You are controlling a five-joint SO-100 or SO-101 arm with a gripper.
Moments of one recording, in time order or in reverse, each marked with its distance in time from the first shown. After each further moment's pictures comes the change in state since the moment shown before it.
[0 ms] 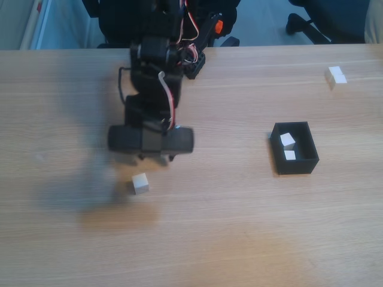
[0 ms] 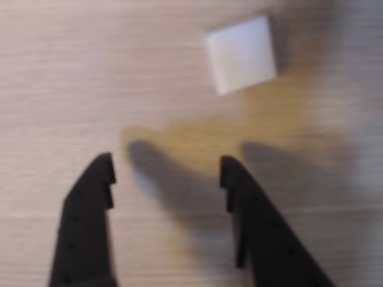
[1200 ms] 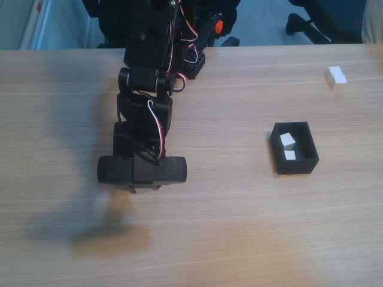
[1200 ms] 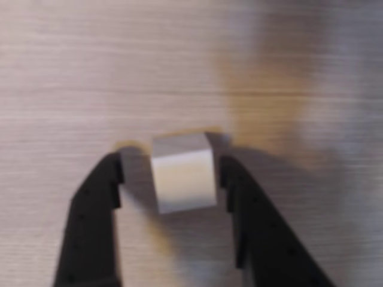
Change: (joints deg) arm 1.1 -17.5 -14.9 -5.1 -4.0
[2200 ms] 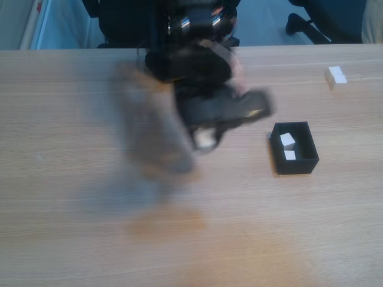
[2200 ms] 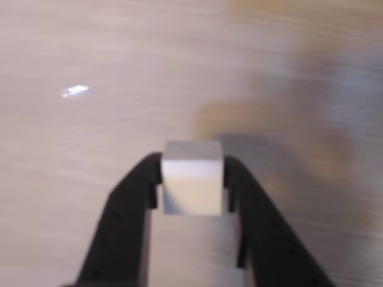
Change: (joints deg) arm -28.0 26.4 -0.4 24.3 18.6
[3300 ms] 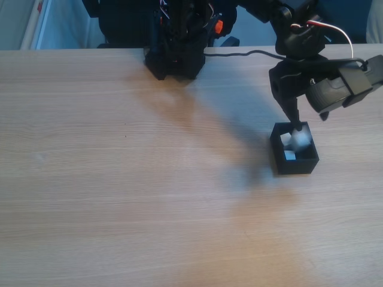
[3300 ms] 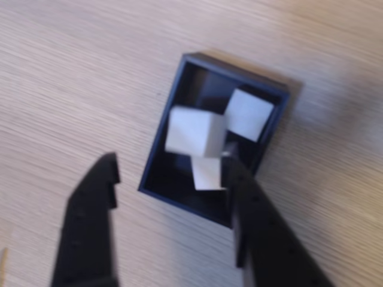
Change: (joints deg) arm -27.2 -17.5 -17.9 -2.2 21.2
